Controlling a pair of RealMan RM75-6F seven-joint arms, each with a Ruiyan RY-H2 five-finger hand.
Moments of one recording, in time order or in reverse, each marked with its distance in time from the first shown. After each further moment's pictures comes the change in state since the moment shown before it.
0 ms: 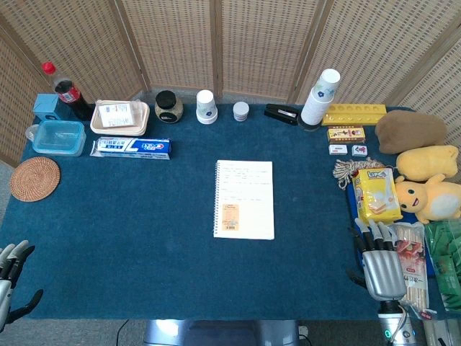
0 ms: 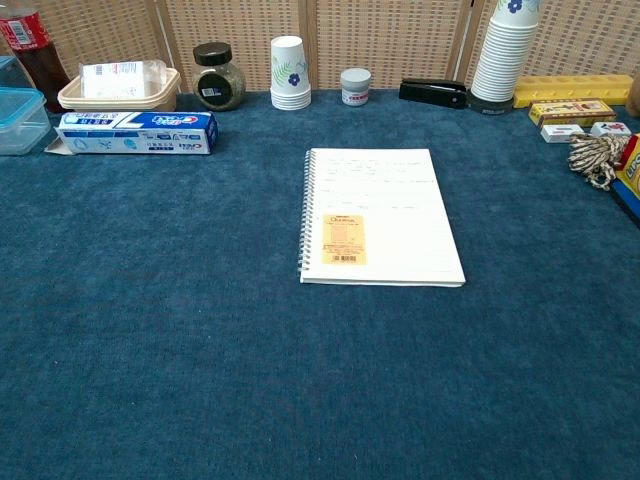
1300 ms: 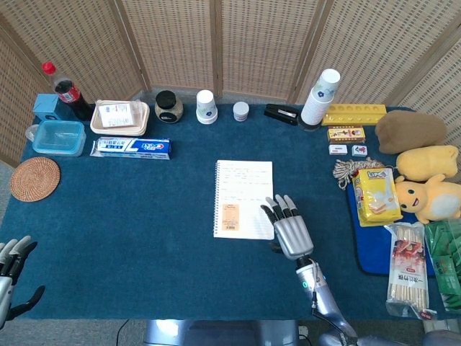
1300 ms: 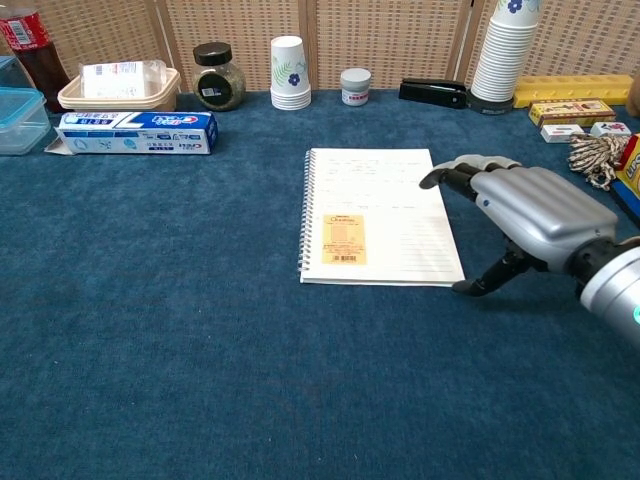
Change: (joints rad) left arm -0.018 0.020 -0.005 -0.009 0.030 0.008 -0.018; right arm 0.329 -0.446 0.190 0.303 0.096 -0.359 -0.057
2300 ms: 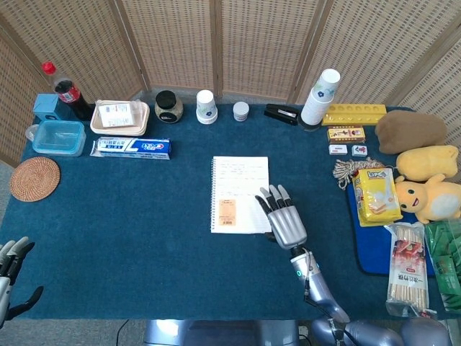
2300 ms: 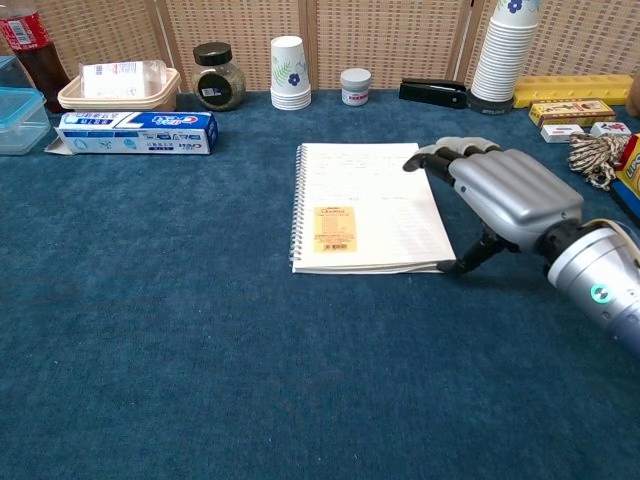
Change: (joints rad) left arm 0.004 -0.018 -0.001 0.026 -0.024 -0.004 -0.030; right arm 0.095 -0.073 0.009 0.203 -0.047 0.037 0.088
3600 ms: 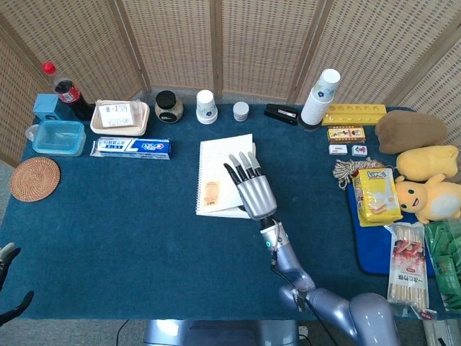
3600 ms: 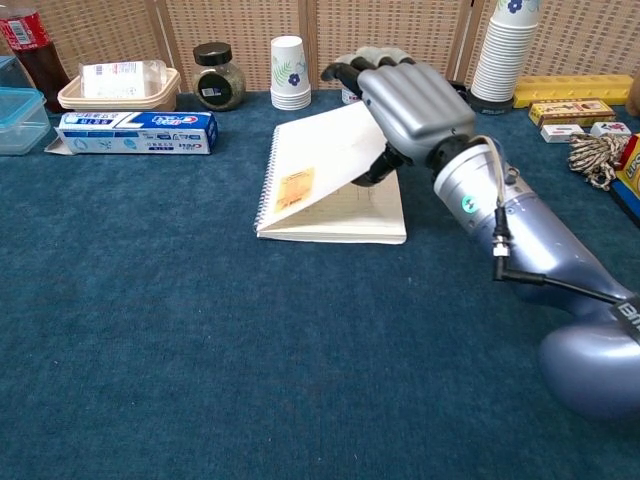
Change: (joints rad) left arm 0.039 -0.028 0.001 0.071 -0.029 0.037 -0.089; right arm 0.316 -0.222 0.162 0.373 -0.015 0.037 0.124
